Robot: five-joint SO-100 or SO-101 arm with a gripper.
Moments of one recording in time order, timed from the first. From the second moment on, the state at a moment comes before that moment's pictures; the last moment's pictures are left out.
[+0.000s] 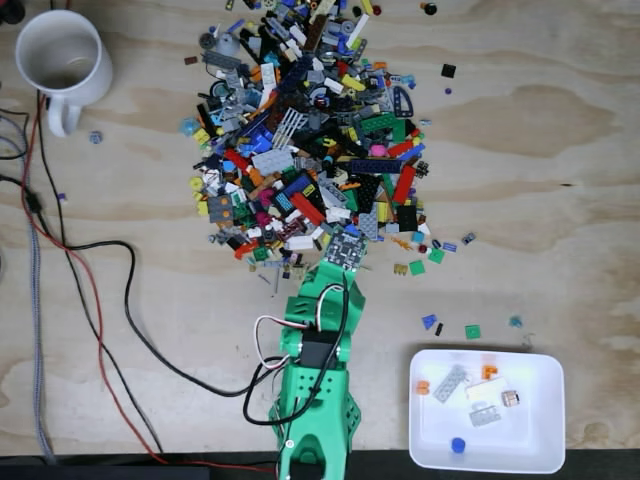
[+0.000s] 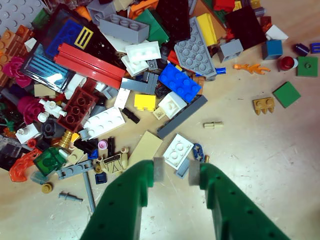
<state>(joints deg) 4.8 158.4 136.1 76.1 -65.3</state>
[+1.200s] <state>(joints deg) -18.7 102.5 123.4 55.7 -8.3</state>
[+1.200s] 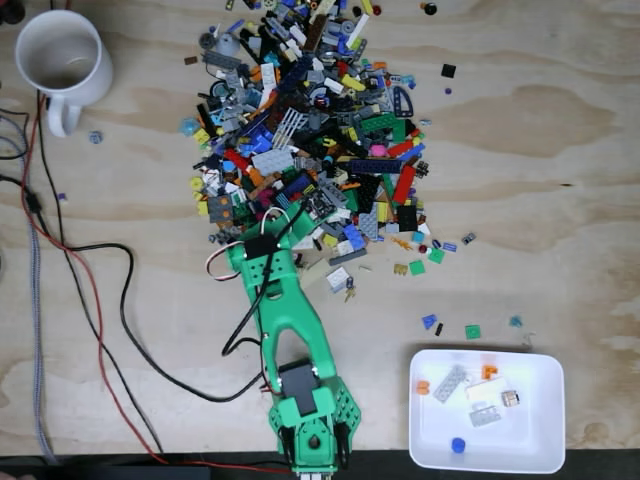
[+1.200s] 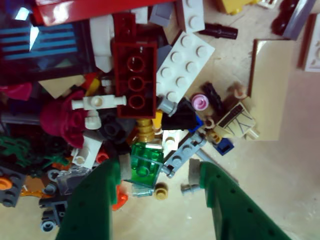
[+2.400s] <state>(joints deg) -22.7 97.8 123.3 51.3 -7.7</state>
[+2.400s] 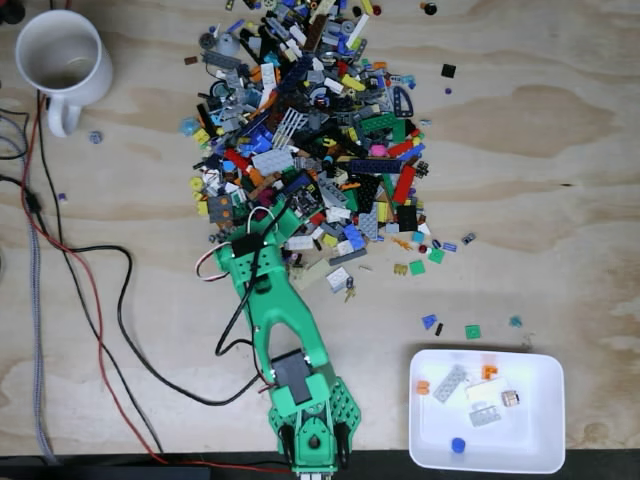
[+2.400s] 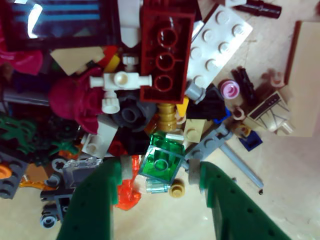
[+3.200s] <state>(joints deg) -21.7 97.4 119.3 58.6 -14.4</state>
